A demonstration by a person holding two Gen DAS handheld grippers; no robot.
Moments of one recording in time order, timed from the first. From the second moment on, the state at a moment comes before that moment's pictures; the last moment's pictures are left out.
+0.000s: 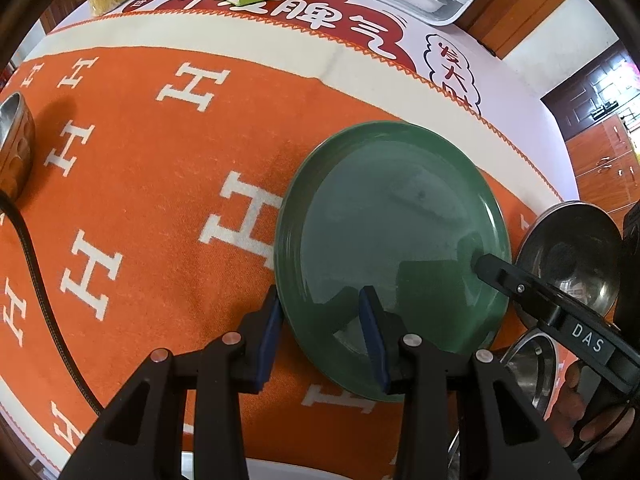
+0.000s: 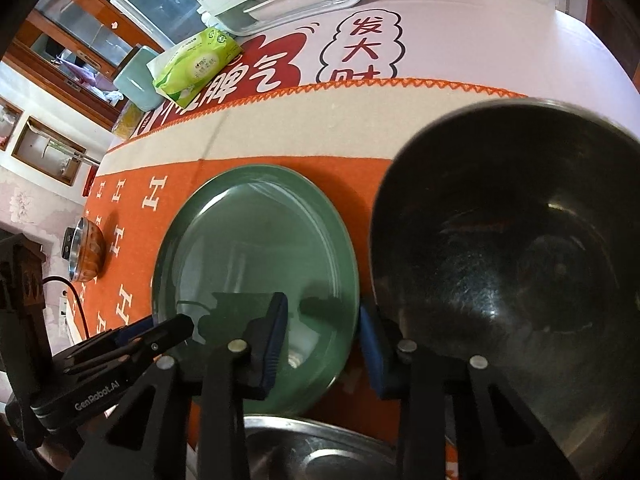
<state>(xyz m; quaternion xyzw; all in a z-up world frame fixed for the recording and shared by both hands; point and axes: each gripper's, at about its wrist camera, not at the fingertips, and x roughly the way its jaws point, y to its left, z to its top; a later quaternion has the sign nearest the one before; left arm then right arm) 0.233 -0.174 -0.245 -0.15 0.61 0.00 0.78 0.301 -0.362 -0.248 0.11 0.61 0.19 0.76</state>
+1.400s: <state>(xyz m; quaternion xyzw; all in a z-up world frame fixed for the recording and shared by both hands) 0.207 -0.157 -0.208 -0.19 0.55 0.00 0.81 0.276 -0.374 -0.215 0.17 0.56 0.20 0.78</state>
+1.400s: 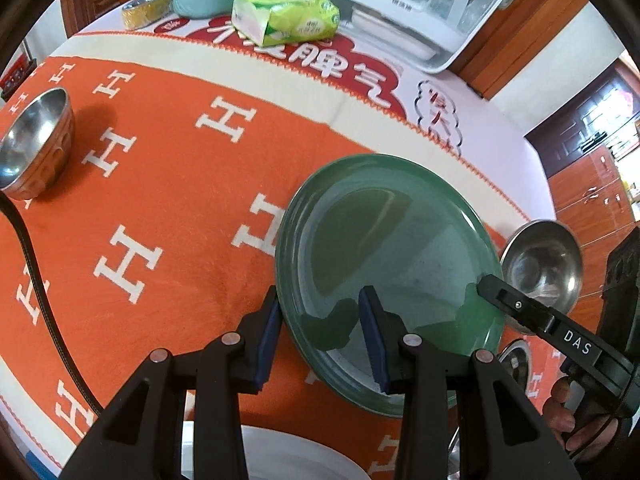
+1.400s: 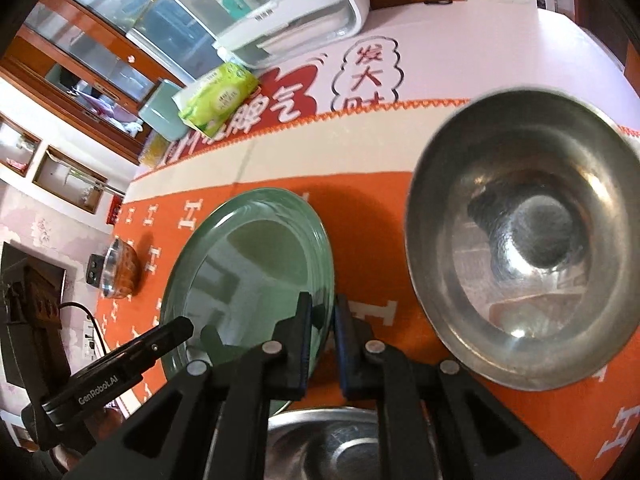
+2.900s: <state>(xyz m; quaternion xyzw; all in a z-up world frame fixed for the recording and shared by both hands) 0.037 -0.109 -0.109 -0.18 0.46 -0.02 0.87 0.084 -0.330 -0.126 0.13 0.49 0.24 0.83</state>
